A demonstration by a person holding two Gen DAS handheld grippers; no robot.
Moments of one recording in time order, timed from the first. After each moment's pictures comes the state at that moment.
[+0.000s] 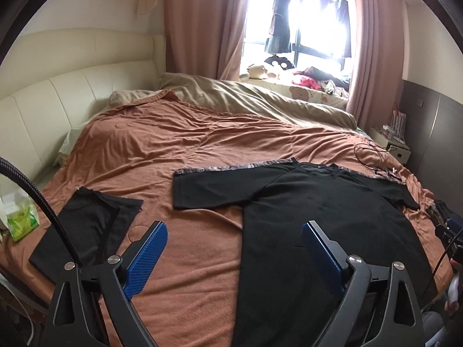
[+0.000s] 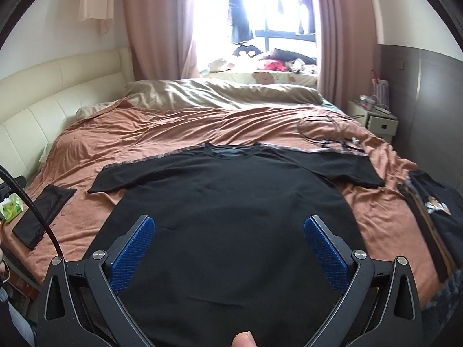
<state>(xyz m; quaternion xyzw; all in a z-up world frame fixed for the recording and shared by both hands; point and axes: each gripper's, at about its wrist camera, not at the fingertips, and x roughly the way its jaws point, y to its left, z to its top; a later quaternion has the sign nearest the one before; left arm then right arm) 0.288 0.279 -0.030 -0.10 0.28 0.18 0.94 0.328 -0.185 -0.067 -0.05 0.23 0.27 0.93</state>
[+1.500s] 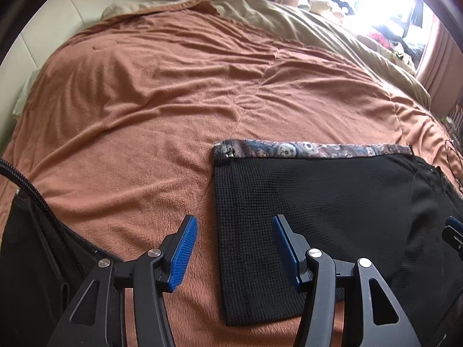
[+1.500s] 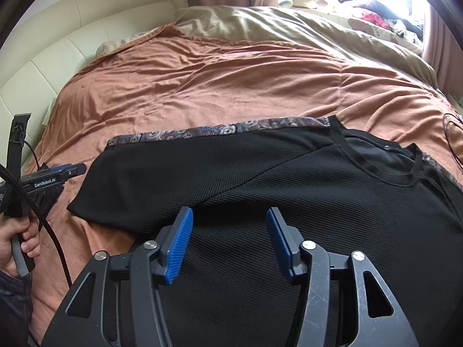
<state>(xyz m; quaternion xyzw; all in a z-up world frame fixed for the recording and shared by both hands) 0.521 0.514 -0.199 -0.17 0.43 0.23 0.86 0.599 0.097 -0.132 -0.13 0.36 0.40 0.83</state>
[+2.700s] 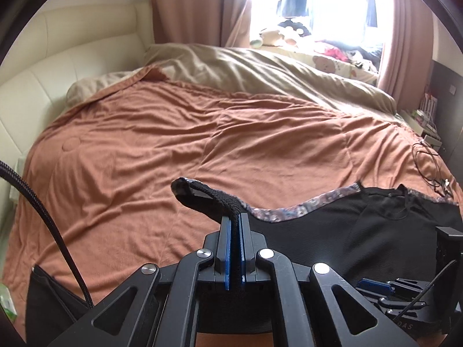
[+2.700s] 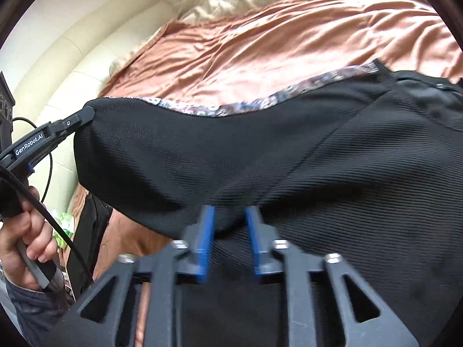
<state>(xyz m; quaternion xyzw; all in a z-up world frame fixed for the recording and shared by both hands) 0.580 0.436 -0.078 -0.08 0.35 0.18 0.92 0.645 0.101 -0.158 0.02 0.45 0.46 0.77</state>
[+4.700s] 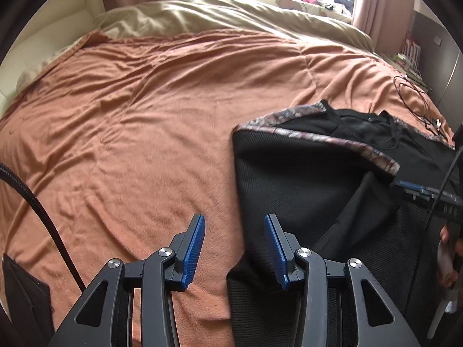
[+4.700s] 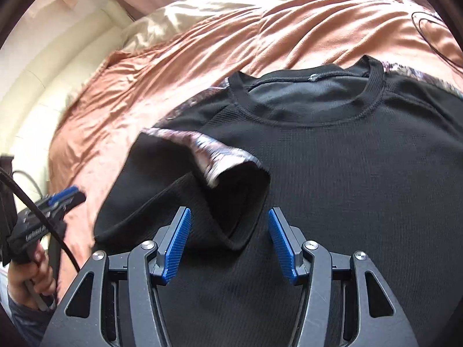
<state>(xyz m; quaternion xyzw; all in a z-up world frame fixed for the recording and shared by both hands) 0.625 0.354 -0.178 -0.06 0.47 0.11 0.88 0.719 0.001 -0.161 0.01 0.44 0.36 0.82</state>
